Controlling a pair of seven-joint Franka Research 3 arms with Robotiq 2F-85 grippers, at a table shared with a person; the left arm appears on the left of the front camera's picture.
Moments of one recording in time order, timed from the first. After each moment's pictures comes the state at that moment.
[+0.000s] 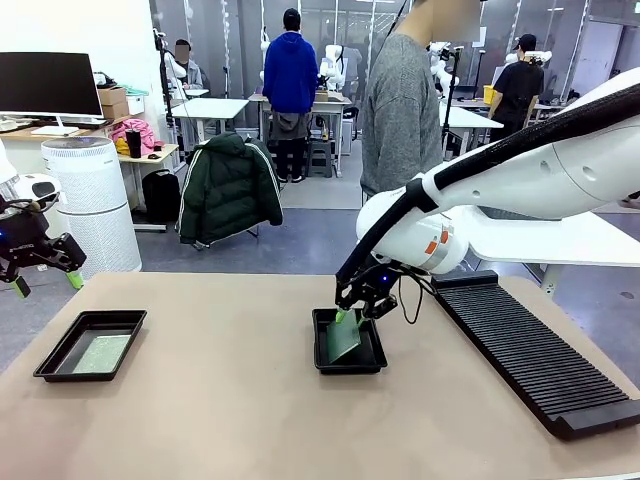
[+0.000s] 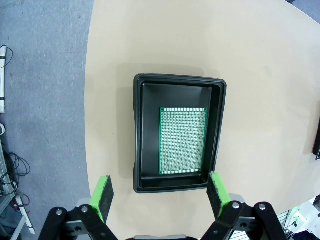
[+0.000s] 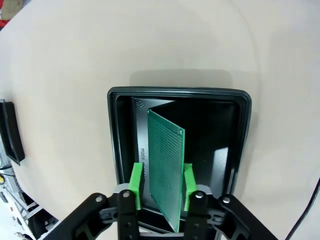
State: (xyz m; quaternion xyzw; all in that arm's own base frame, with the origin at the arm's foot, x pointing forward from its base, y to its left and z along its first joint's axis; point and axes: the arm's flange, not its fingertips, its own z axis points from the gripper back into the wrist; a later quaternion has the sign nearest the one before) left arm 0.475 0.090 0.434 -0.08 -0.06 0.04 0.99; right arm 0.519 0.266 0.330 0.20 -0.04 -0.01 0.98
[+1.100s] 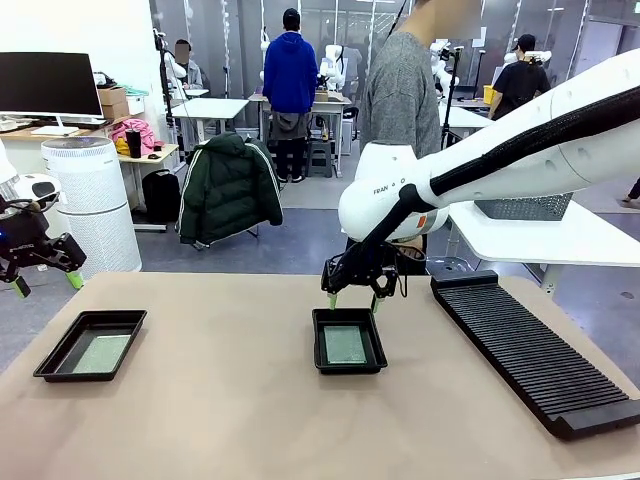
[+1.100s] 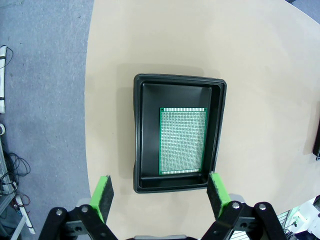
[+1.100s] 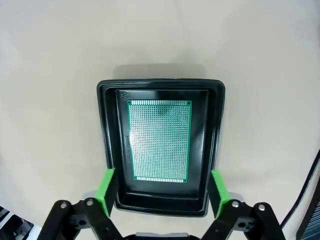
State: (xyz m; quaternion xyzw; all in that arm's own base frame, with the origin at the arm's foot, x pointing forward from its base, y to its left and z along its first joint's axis) left arm 0.475 0.090 0.434 -0.08 -0.06 0.04 0.99; right arm 0.521 0.305 0.375 0.05 -0.02 0.00 1.00
